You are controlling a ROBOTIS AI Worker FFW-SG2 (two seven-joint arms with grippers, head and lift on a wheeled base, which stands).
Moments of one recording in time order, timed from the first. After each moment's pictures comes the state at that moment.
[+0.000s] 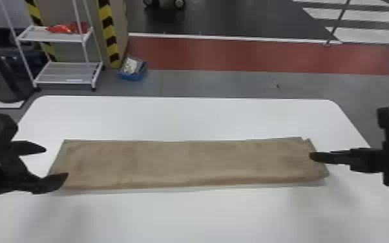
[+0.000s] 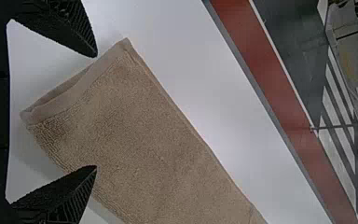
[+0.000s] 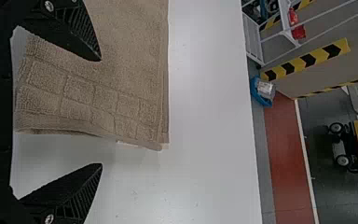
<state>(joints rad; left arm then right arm) 0.03 0.27 0.27 -1.81 -0.52 0.52 -1.14 -0.24 -0.36 -0.33 -1.48 0.18 0.97 0.99</state>
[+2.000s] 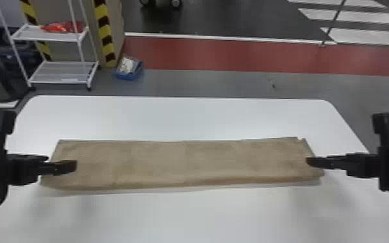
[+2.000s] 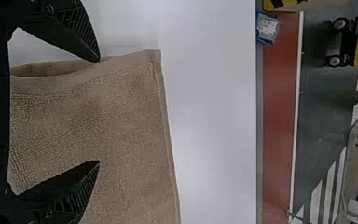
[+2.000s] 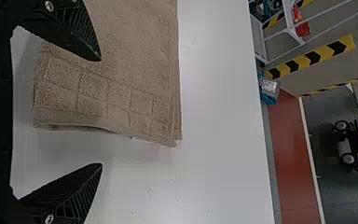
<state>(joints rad) -0.10 0.16 0.25 -1.78 -0.33 1.07 -0.84 -0.21 -0.36 -0.35 -1.48 0.18 0.95 0.99</state>
